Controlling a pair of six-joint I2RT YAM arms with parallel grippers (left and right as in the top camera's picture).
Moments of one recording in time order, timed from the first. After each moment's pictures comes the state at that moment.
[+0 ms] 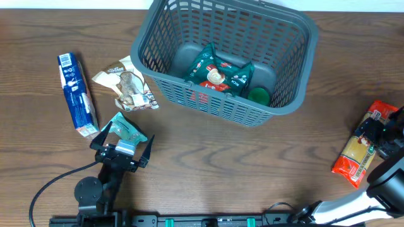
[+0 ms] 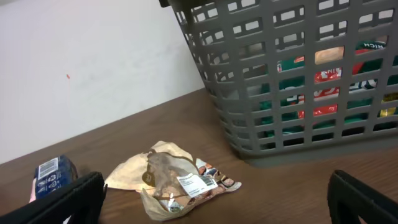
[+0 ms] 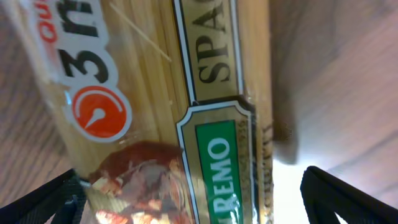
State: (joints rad) left arm 0.04 0.01 0.02 -0.09 0.32 0.30; right arm -0.82 1.89 1.17 -0.72 -0.03 -0.01
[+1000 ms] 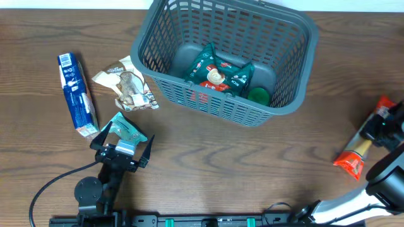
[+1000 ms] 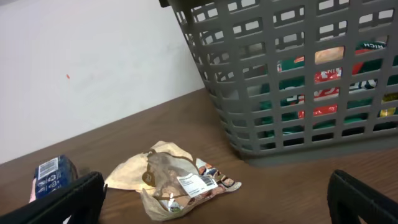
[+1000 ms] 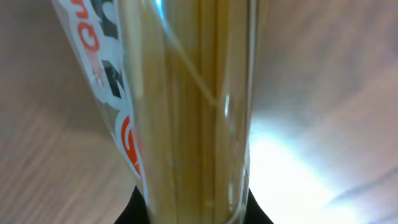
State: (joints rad) left arm 0.04 0.01 0.02 -0.09 0.32 0.30; right arm -0.77 1.90 1.21 -0.72 -0.05 0.02
